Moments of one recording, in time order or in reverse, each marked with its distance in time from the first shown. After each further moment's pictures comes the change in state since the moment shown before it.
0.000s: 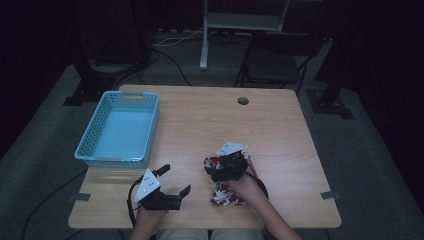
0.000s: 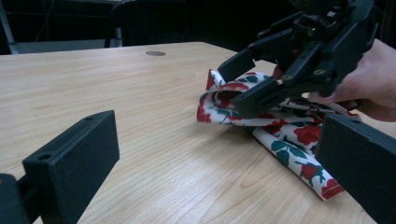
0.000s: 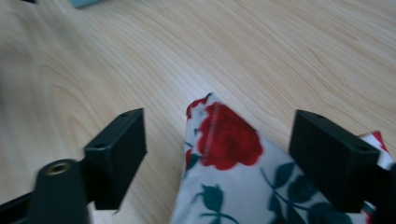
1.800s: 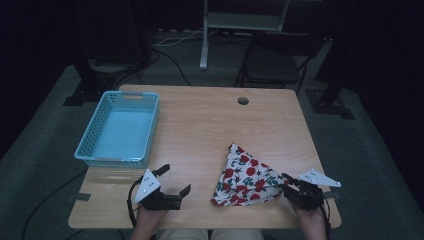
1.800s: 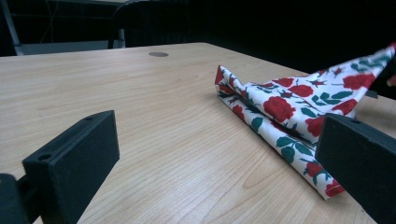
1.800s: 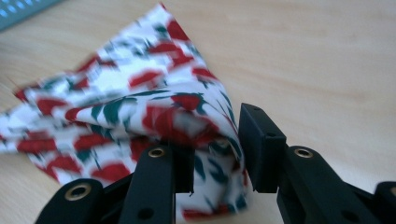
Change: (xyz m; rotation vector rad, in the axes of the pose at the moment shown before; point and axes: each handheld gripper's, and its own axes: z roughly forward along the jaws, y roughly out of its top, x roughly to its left) left arm -0.001 0.000 0.000 -0.005 0.015 0.003; right arm -0.044 -0.138 -0.150 -0.140 -0.236 0.363
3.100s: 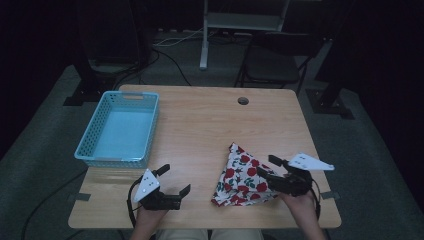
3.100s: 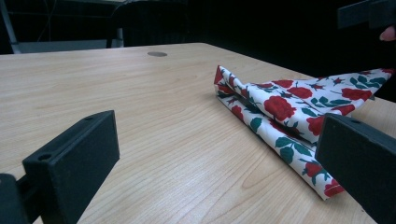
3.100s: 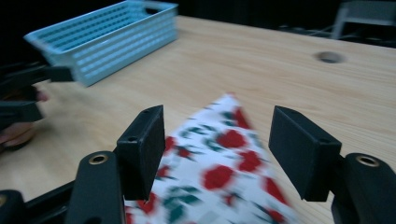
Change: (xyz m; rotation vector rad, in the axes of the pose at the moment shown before) left arm 0.001 0.000 0.000 -0.001 -0.008 -0.011; right arm 0.035 0.063 0.004 -0.135 0.217 -0.097
